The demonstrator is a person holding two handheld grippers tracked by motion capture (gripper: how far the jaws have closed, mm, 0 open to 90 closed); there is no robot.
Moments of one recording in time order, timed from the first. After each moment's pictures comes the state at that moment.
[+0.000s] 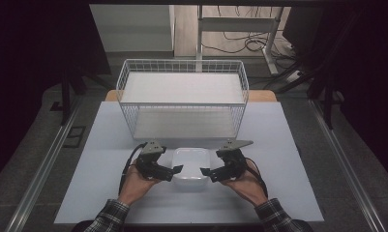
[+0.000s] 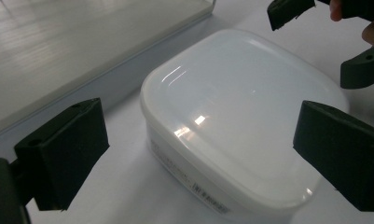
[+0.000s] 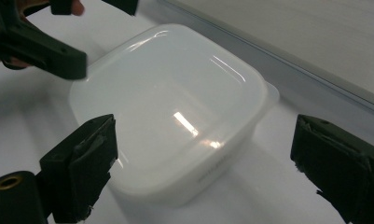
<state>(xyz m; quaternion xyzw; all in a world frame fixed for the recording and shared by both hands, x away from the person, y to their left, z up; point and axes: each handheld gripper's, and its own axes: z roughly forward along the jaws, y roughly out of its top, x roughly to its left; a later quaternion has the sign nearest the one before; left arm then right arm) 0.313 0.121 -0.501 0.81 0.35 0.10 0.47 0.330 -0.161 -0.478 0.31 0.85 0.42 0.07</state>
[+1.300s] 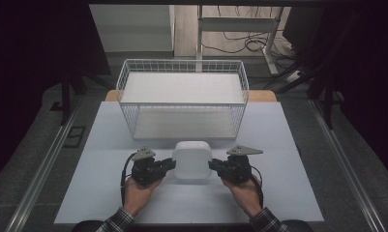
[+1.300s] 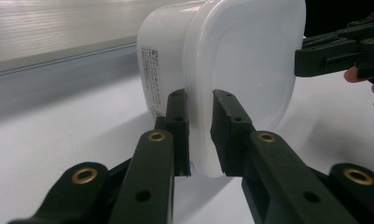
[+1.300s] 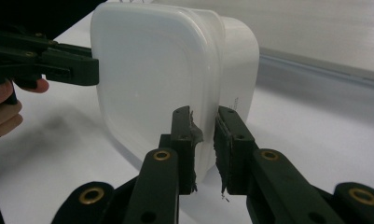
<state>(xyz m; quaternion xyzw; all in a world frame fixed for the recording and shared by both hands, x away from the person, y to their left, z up) 0.282 0.130 -0.503 0.74 0.45 0.07 0.50 0.305 -0.172 -0.477 0.40 0.79 0.45 0.09</state>
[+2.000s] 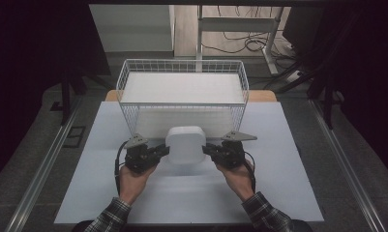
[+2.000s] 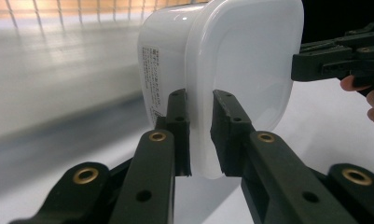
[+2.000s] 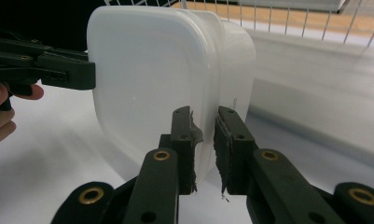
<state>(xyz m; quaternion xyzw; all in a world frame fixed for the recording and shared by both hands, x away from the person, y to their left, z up) 0.305 0.150 -0.476 0.72 0.45 0.12 0.52 0.338 -0.151 -0.458 0.37 0.78 0.49 0.11</state>
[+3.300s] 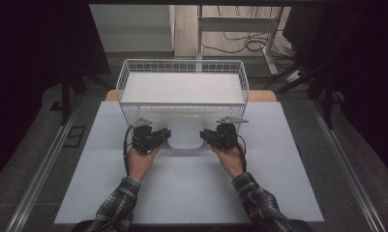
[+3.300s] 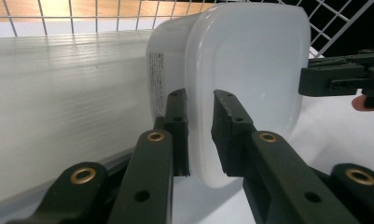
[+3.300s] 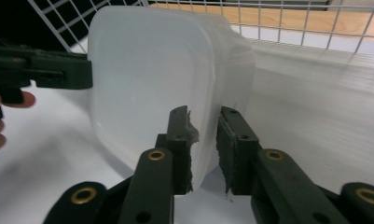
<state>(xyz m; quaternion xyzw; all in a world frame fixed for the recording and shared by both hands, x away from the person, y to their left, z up) 0.375 0.150 -0.495 0.70 0.49 0.12 0.51 0.408 -0.139 -0.481 0.40 0.78 0.48 0.11</state>
